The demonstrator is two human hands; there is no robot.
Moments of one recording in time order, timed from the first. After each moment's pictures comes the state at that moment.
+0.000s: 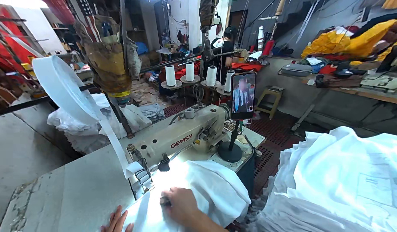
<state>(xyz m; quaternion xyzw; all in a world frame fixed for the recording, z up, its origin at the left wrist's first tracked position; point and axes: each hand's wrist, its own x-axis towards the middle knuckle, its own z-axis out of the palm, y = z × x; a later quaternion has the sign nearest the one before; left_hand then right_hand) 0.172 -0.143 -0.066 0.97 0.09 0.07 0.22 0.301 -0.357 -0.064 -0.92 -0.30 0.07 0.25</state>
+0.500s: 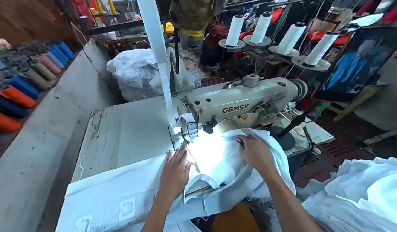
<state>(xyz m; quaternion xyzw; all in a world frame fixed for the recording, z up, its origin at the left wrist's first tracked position) 0.210 -0.188 -0.095 0.98 0.02 0.12 0.16 0.372 -0.442 -0.035 -0.98 -0.16 0.03 0.13</state>
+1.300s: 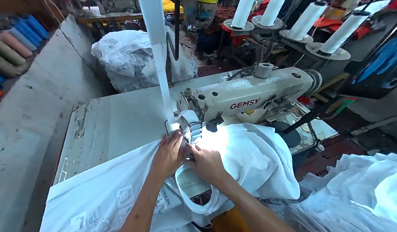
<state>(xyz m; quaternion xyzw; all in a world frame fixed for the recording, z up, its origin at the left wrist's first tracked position) 0.259 -0.141 -0.086 0.98 -0.03 0.10 0.16 0.306 -0.315 -0.057 -0.92 -0.36 0.08 0.12</state>
